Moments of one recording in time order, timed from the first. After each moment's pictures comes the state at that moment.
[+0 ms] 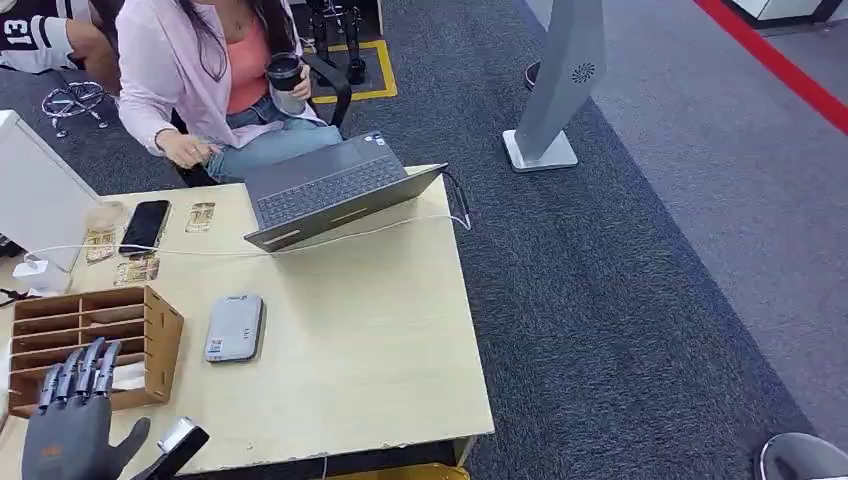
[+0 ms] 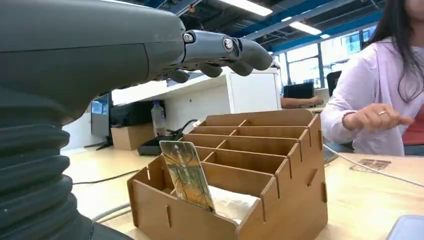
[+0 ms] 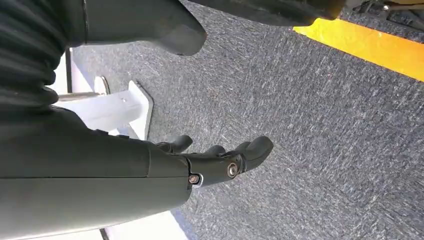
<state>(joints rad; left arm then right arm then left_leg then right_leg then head) 0.22 0.14 0.03 -1.65 -1.34 0.30 0.00 -0.06 0.22 -0.77 -0.19 1.42 -0.18 0.17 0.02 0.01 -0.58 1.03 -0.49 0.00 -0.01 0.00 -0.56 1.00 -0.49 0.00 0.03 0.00</state>
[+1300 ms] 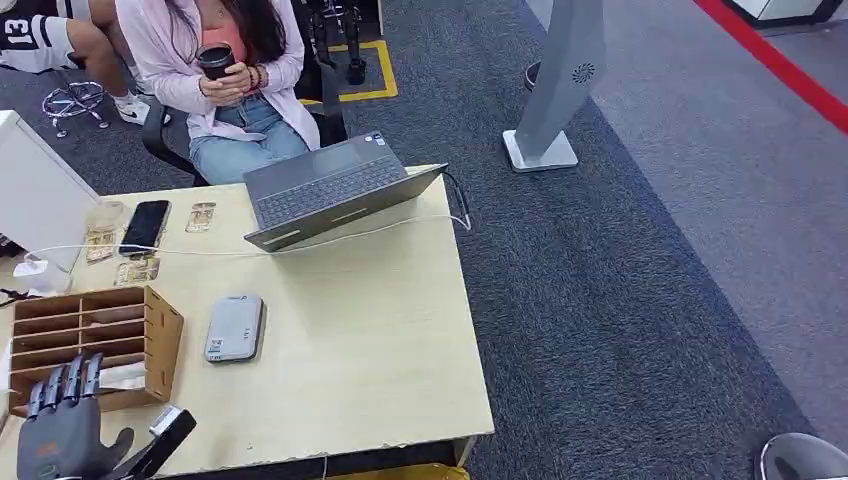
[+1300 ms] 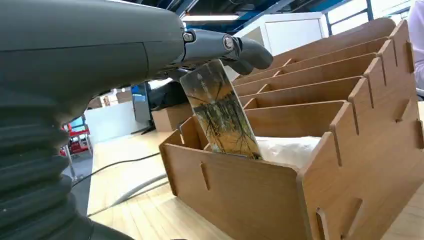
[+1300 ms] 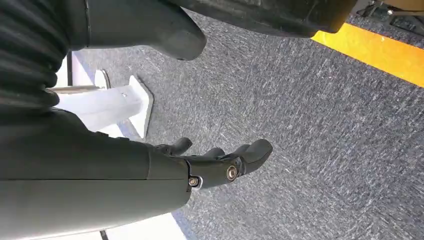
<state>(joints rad) 0.14 0.12 0.10 -1.47 -1.40 0.26 0.09 -0.06 0.22 -0.77 -0.19 1.45 -0.16 0.17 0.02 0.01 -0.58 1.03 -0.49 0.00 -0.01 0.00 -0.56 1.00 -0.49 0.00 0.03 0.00</state>
